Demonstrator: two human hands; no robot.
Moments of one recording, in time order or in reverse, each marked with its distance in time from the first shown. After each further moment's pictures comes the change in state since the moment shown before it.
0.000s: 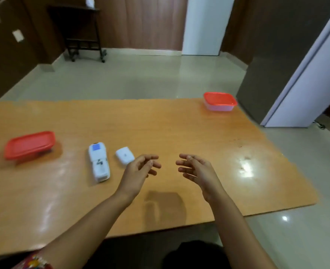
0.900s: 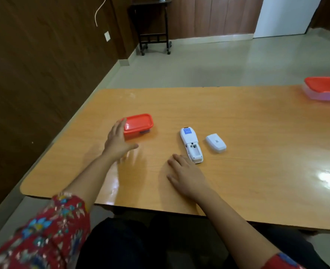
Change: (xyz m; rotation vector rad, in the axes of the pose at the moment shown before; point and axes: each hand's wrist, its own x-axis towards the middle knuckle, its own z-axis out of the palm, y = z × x) left_hand 0.006 -0.069 -0.318 0.769 0.388 -0.167; right_hand -0.006 0.066 0.262 -1.221 -0.407 -0.682
